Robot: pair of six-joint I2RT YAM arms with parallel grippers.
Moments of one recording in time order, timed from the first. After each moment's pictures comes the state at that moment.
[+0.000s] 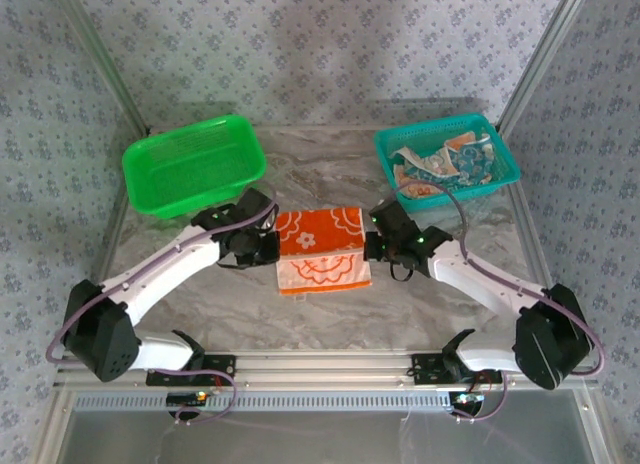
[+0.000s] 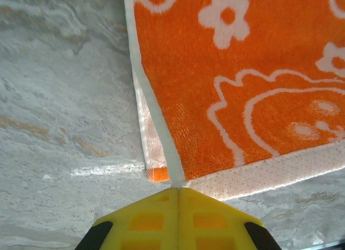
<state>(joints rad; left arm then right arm) -0.66 1.34 1.02 -0.87 0.09 -0.74 0.65 1.28 0.83 -0.52 0.09 0.59</state>
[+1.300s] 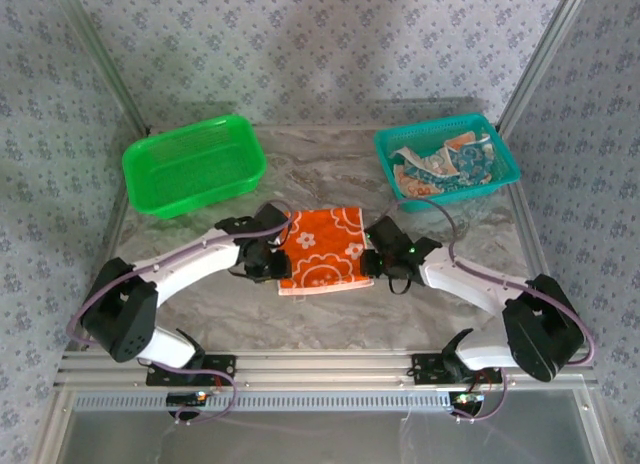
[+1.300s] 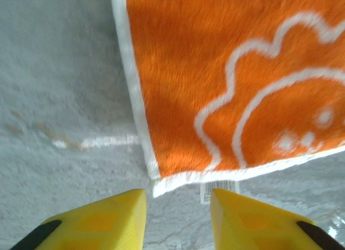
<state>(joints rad) -0.68 1.46 0.95 -0.79 0.13 -0.73 0.68 1.33 0.75 -0.49 0.05 0.61</state>
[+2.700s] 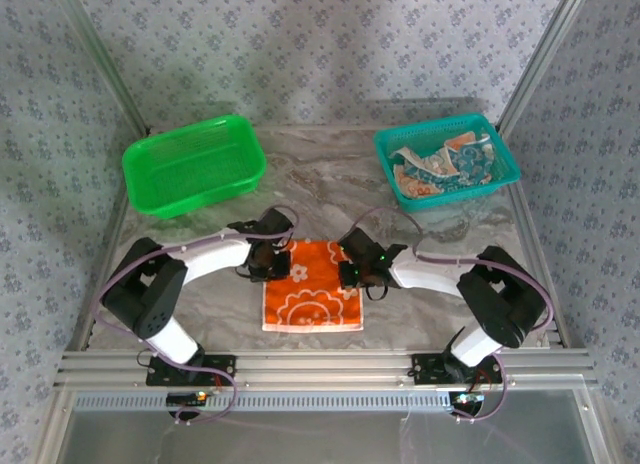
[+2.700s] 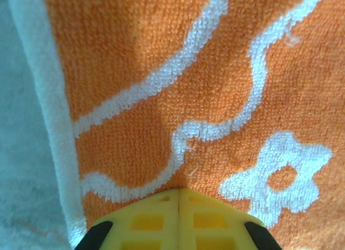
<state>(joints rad) -0.66 1.60 0.86 -0.61 0.09 -0.71 0.81 1.56 0.74 -0.28 -0.02 0.64</state>
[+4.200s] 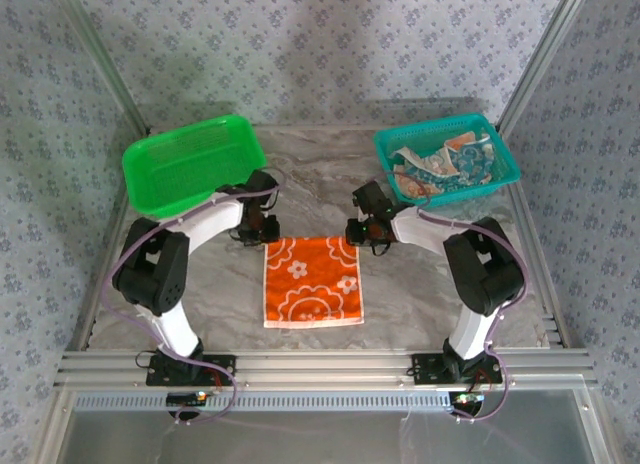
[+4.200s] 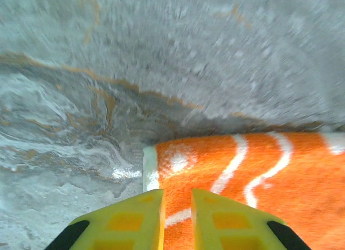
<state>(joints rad) -0.46 1.74 1.18 -0.75 0.06 -0.56 0.54 1.74 1.04 -0.37 -0.10 0.46</state>
